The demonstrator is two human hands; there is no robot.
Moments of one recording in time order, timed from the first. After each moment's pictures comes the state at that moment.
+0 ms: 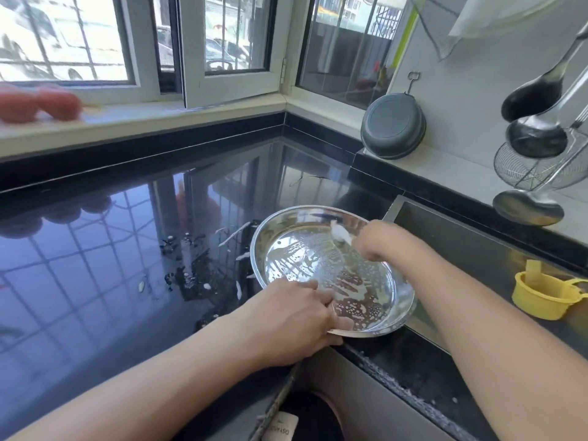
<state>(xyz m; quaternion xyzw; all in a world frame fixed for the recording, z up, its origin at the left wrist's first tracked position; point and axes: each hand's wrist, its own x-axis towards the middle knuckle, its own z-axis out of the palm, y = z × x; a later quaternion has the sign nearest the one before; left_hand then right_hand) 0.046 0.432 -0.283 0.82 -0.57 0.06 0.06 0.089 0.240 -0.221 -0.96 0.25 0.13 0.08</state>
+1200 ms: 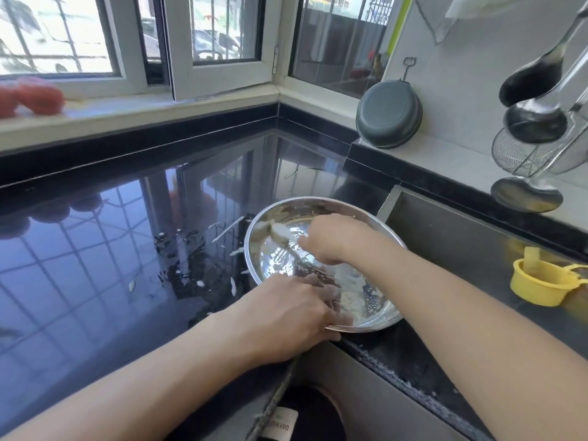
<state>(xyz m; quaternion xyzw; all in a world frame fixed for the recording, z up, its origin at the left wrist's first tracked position) 0.053 0.432 -0.291 0.80 -0.58 0.07 0.10 0.095 0.290 -0.225 -0.98 0.08 0.16 -0.04</state>
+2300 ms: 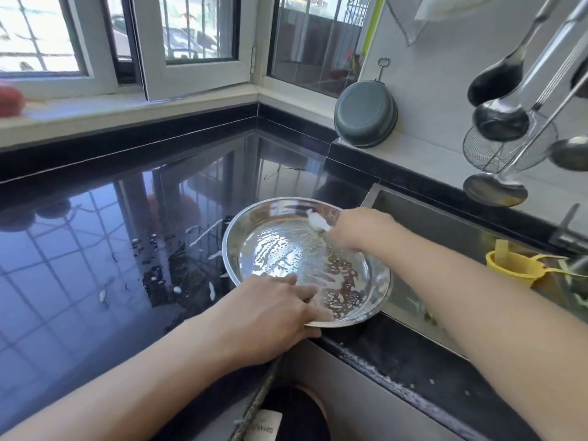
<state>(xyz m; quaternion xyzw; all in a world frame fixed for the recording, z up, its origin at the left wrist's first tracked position) 0.051 0.431 -0.294 0.80 -0.59 0.07 0.06 0.086 0.227 -0.221 -0.97 0.18 0.10 -0.12</state>
